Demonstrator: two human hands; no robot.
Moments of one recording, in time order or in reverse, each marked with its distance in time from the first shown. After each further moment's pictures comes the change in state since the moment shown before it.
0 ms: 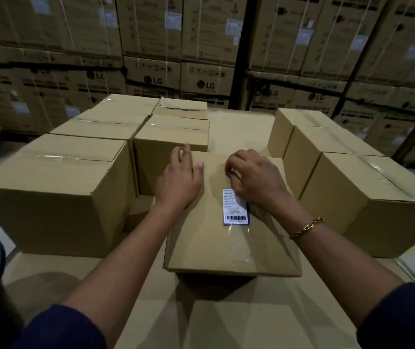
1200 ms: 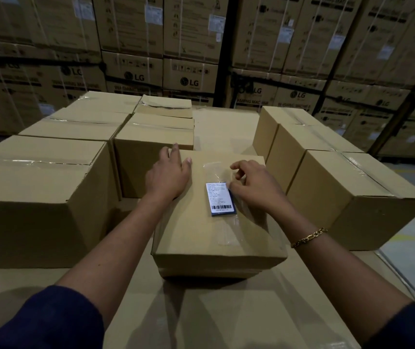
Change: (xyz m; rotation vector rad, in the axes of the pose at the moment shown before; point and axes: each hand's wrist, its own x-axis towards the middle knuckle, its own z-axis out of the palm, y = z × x) left_hand 0.032 0.003 0.008 0.070 -0.124 -0.042; right_hand -0.017 0.023 0.004 0.282 -0.230 0.472
